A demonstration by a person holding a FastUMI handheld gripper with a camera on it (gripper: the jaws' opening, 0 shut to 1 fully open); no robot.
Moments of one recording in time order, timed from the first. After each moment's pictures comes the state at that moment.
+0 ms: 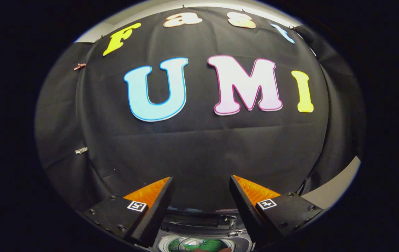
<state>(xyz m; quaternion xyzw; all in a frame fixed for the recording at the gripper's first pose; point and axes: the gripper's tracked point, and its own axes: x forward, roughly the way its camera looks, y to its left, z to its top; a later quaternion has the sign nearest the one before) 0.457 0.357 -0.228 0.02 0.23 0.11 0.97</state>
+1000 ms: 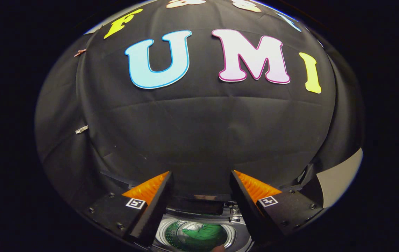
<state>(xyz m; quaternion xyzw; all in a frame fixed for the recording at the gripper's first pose) 0.419 0.352 -0.285 0.00 0.32 0.13 0.94</state>
